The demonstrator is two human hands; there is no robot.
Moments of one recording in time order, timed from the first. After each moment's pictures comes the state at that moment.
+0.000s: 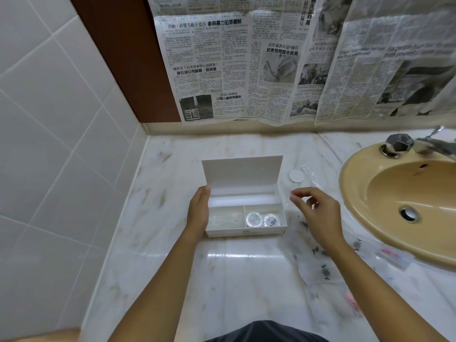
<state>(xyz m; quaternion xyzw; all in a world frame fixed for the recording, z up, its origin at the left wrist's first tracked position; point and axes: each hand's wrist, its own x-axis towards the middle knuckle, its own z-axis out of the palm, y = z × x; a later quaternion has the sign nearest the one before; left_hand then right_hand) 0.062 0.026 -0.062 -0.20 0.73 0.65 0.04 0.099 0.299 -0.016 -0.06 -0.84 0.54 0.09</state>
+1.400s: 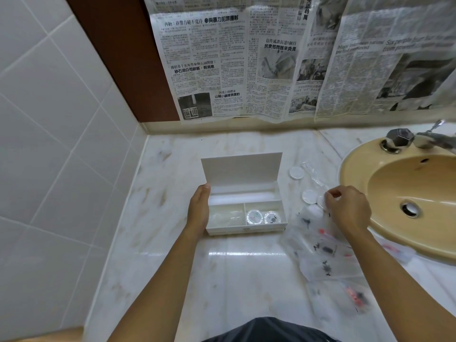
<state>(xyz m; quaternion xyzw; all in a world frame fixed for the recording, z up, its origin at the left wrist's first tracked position) 0.059 0.024 -0.069 -0.18 0.74 0.65 0.04 0.068 0.369 -0.063 -0.23 -0.94 0.24 0.08</state>
